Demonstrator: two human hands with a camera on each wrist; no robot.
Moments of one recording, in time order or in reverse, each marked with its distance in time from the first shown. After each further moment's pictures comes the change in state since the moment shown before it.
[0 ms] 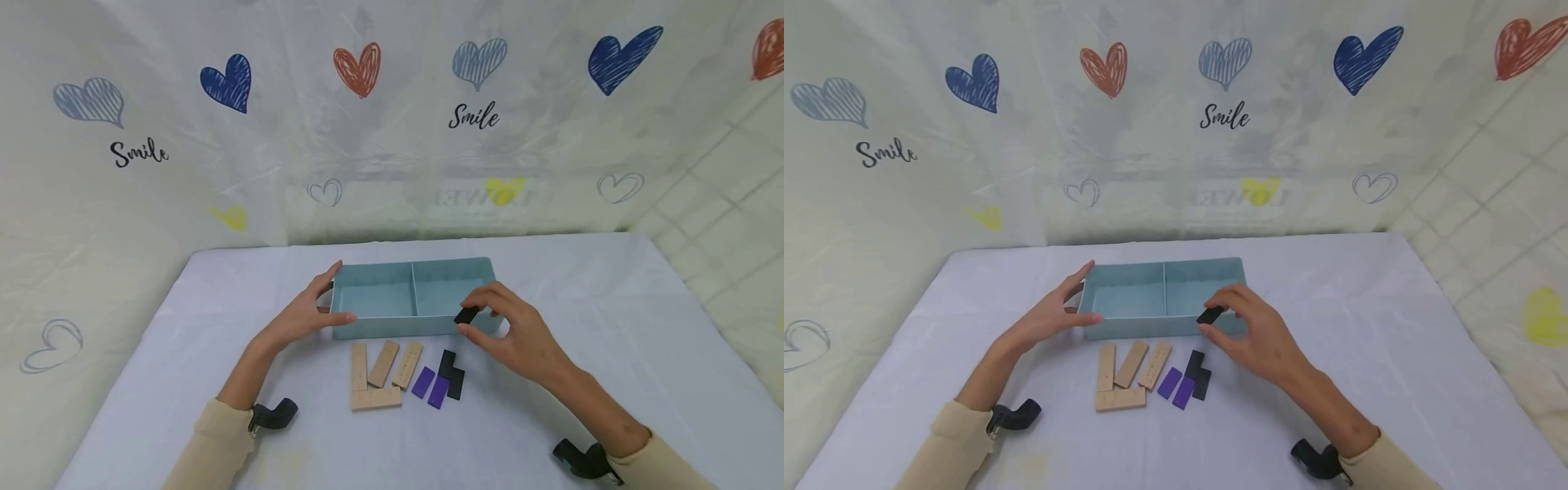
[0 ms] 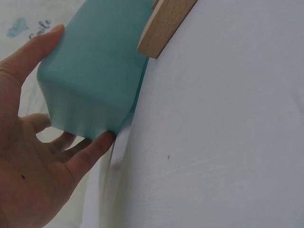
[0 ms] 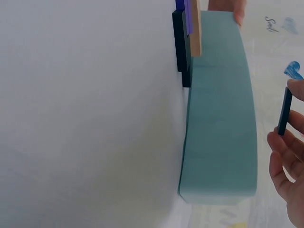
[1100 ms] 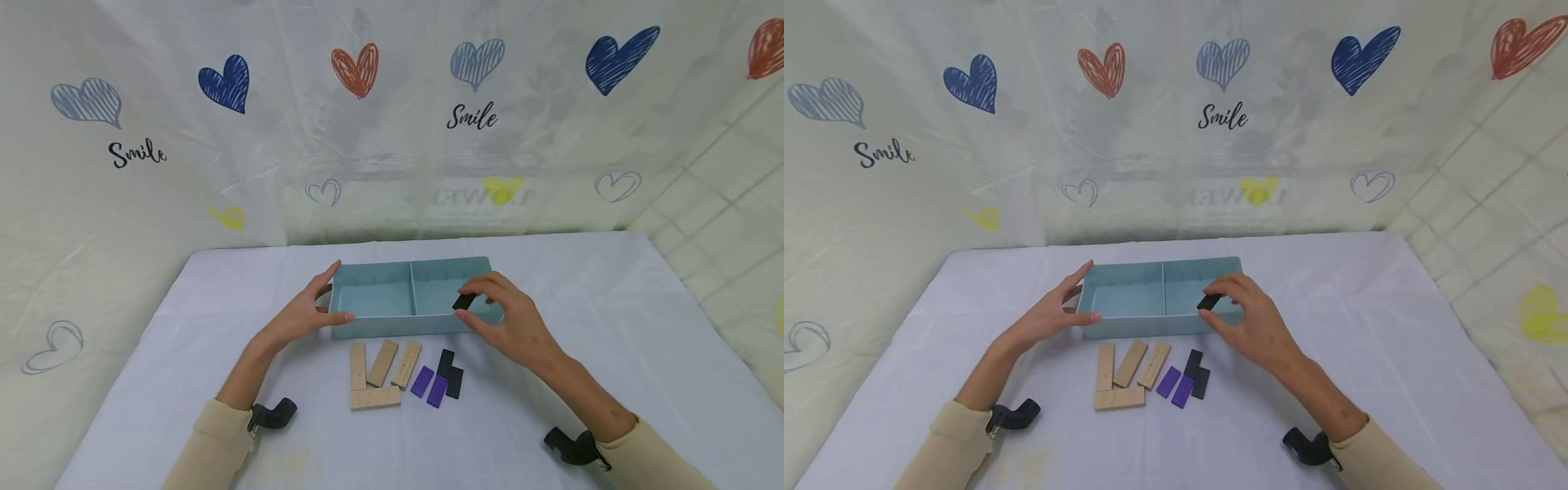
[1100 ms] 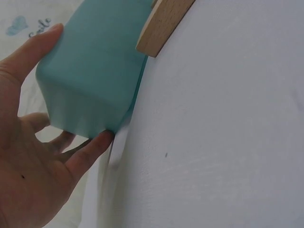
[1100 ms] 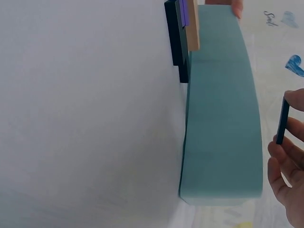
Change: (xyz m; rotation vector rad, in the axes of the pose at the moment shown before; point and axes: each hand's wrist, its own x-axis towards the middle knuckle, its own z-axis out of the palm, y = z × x) left_hand 0.001 0.002 0.001 -0.009 0.010 0.019; right_hand 0.013 0.010 0.005 0.019 0.051 0.023
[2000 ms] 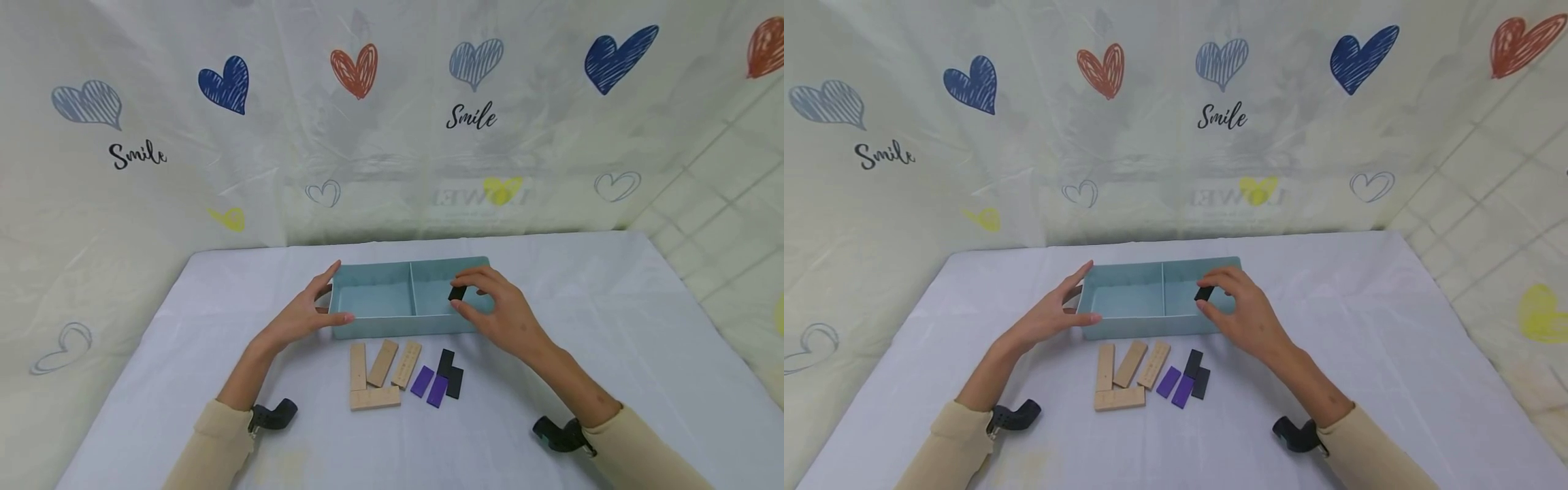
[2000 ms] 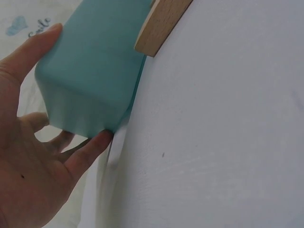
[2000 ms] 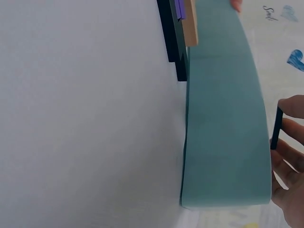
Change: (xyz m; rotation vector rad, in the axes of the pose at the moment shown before) left_hand 0.001 -0.001 0.000 0.003 0.003 -0.005; right_hand 0.012 0.002 0.007 0.008 -0.065 0.094
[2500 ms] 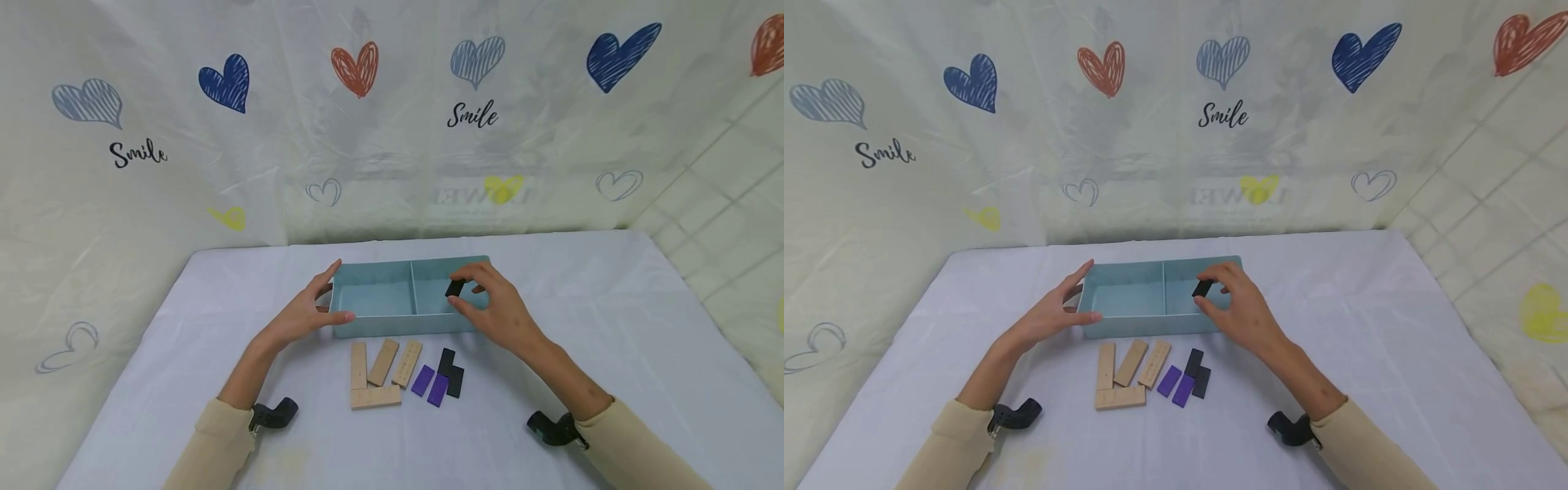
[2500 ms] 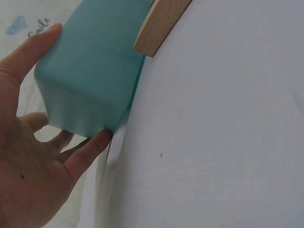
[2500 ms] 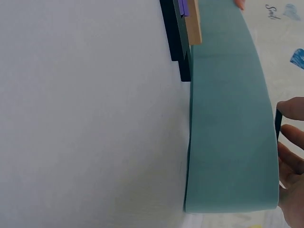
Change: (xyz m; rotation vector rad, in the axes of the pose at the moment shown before) left_hand 0.000 -0.001 0.001 -0.005 0.002 0.006; right_hand 0.009 0.004 0.007 0.024 -0.021 0.032
